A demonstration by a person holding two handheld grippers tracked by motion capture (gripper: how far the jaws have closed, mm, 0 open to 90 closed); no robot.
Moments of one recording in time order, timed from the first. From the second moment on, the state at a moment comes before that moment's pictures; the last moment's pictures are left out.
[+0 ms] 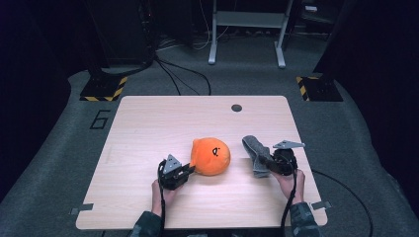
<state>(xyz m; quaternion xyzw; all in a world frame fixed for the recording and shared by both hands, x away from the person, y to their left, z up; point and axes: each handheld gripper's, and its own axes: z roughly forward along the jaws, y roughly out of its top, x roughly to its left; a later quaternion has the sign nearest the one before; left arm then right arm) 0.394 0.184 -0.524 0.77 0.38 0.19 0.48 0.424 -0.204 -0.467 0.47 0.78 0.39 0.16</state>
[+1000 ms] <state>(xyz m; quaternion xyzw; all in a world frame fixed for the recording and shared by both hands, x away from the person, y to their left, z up) 0.389 0.172 -0.508 0.78 0.35 0.21 0.47 0.436 -0.097 -0.414 0.35 0.84 0.39 0.14</state>
